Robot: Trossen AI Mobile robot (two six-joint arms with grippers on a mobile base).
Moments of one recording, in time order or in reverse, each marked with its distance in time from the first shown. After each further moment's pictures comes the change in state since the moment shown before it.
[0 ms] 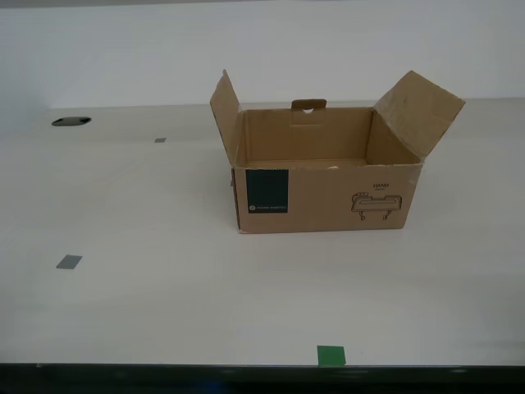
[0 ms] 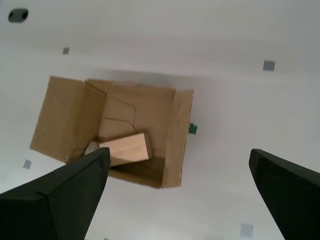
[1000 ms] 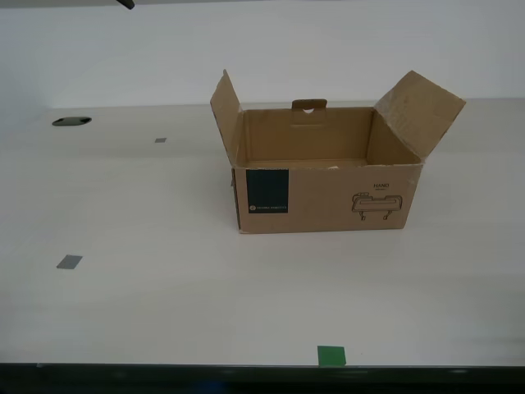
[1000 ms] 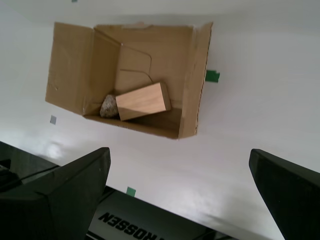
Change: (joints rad) arm 0 -0.081 0.010 -0.086 -0.163 -0.143 -0.093; arm 1 0.071 -0.148 -0.357 0.095 0.104 -0.061
